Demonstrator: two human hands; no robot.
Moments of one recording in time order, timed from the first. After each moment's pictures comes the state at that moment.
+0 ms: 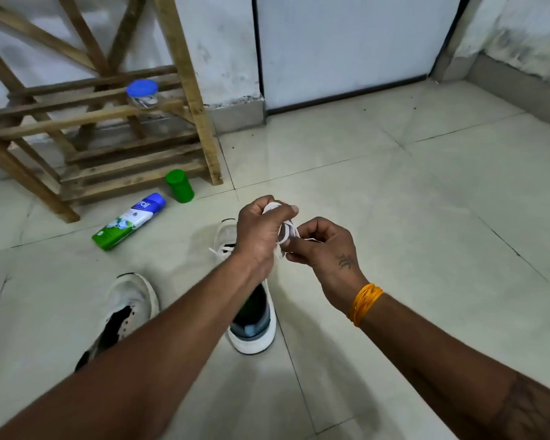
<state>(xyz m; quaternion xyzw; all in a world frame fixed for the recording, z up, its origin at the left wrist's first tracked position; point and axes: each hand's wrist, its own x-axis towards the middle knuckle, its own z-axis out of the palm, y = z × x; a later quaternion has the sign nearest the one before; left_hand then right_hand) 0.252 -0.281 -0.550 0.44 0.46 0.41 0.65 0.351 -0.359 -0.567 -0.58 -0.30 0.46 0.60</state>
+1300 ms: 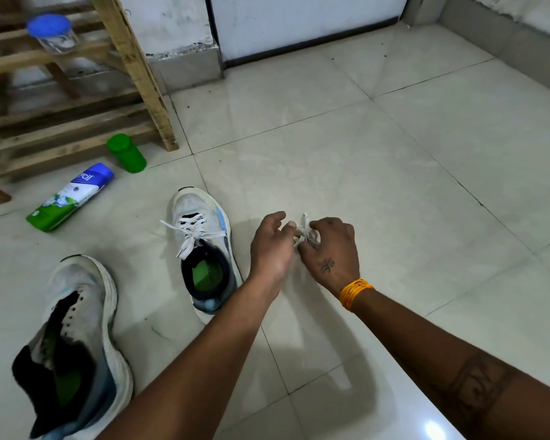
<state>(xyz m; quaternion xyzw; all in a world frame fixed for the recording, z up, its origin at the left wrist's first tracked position) 0.308 -0.347 -0.638 0.49 0.57 0.27 0.60 0.416 -0.402 -0.676 -0.83 -0.47 0.15 0.28</state>
